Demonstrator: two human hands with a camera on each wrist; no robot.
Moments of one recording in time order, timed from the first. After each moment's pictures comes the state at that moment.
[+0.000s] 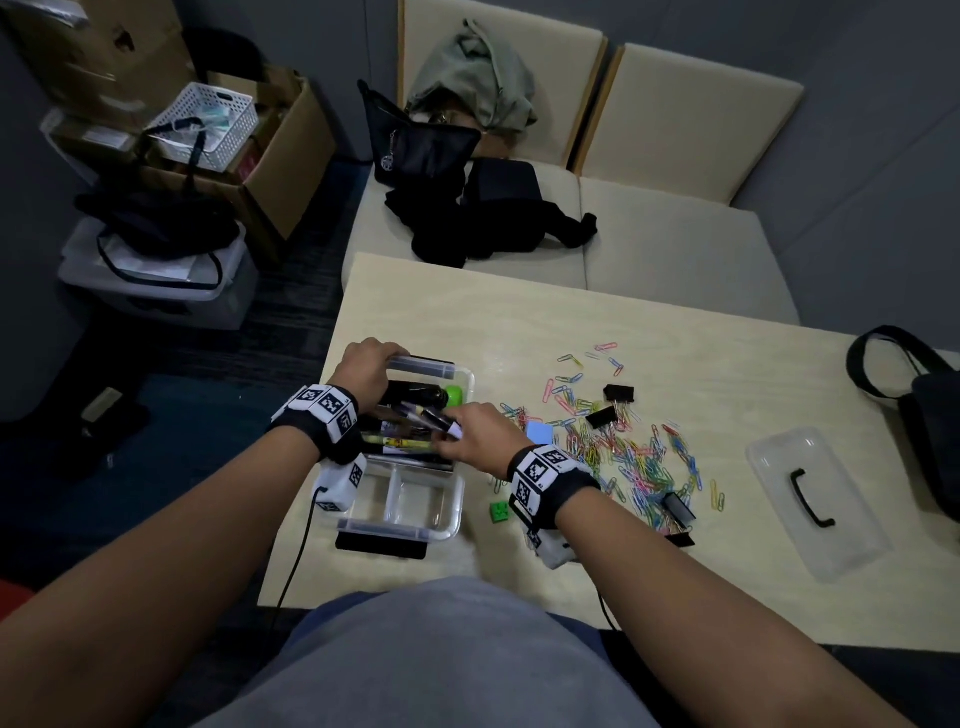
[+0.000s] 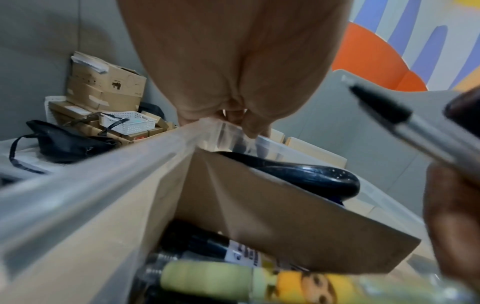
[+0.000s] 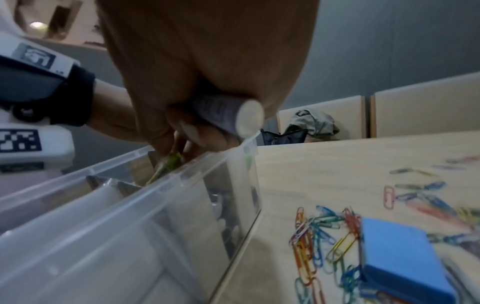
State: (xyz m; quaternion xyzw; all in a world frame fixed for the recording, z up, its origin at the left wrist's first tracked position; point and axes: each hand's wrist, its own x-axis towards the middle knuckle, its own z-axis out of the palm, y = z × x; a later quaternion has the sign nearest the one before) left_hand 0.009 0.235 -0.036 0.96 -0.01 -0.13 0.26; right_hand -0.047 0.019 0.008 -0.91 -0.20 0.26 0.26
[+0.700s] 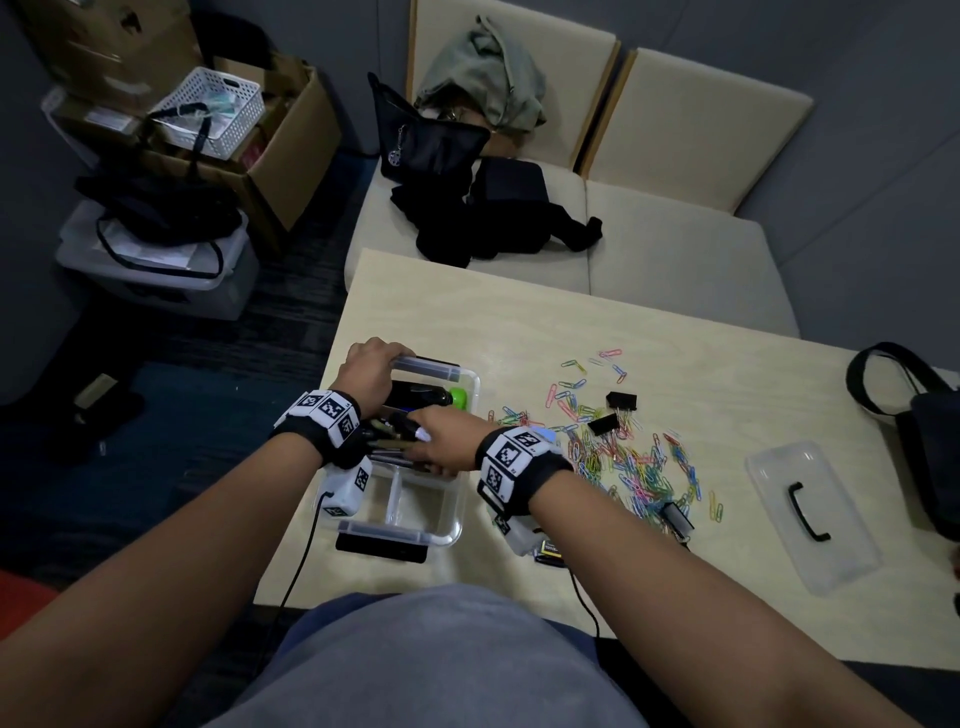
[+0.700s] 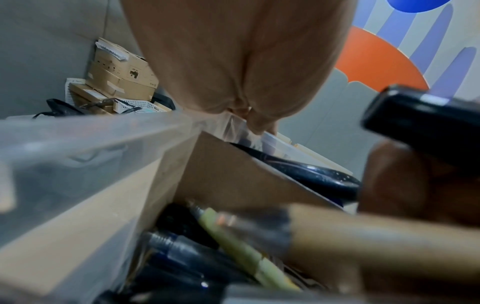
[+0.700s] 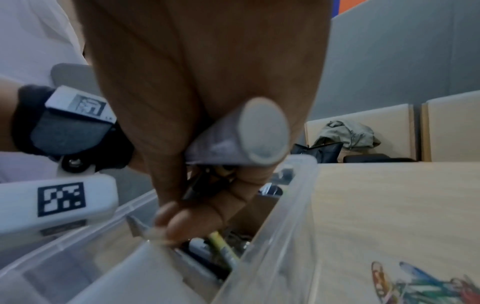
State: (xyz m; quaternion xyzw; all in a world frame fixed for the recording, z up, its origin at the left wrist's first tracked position) left_hand 0.002 0.235 -0.040 0.95 0.00 -0.11 0.30; right_hand -0.038 0.065 0.033 -0.85 -0.24 0.41 0.22
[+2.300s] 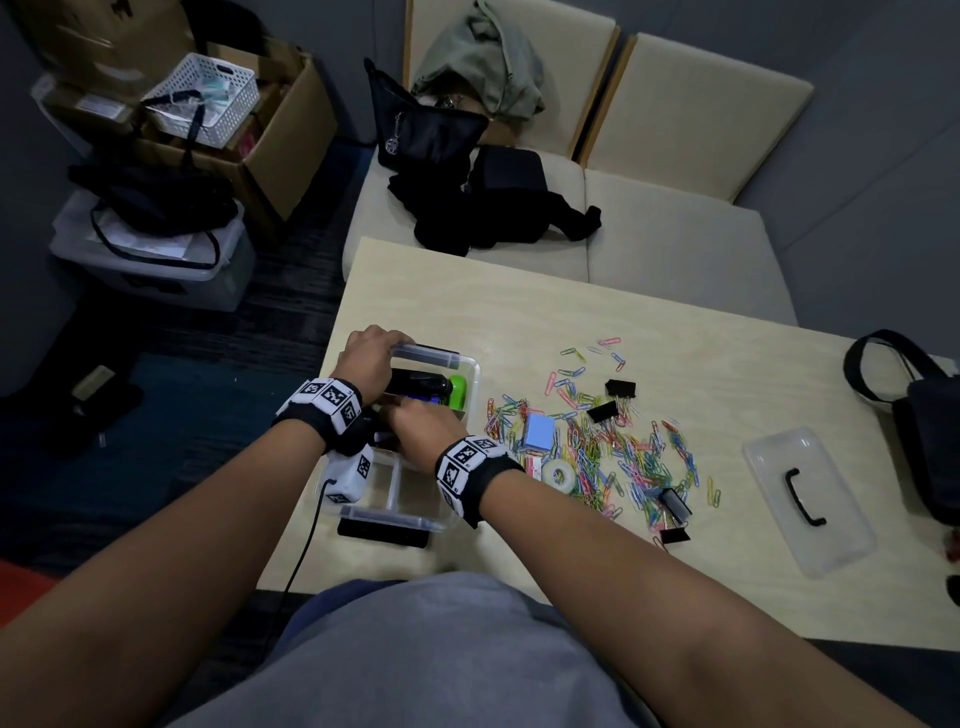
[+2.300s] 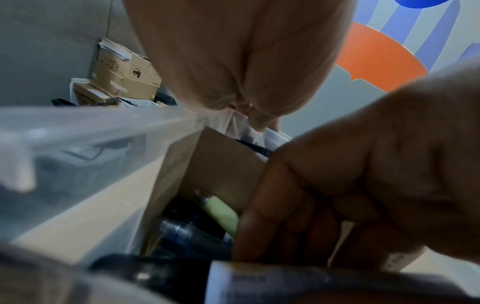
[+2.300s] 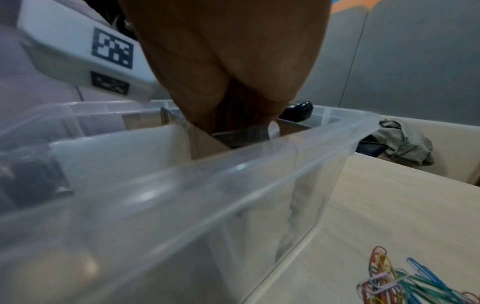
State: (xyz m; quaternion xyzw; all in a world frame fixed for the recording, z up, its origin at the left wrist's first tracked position) left_hand 0.001 0.234 -0.040 0.95 0.01 -0.11 0.30; right_hand -0.058 0.098 -0.009 -0.92 -0.34 0.18 0.09
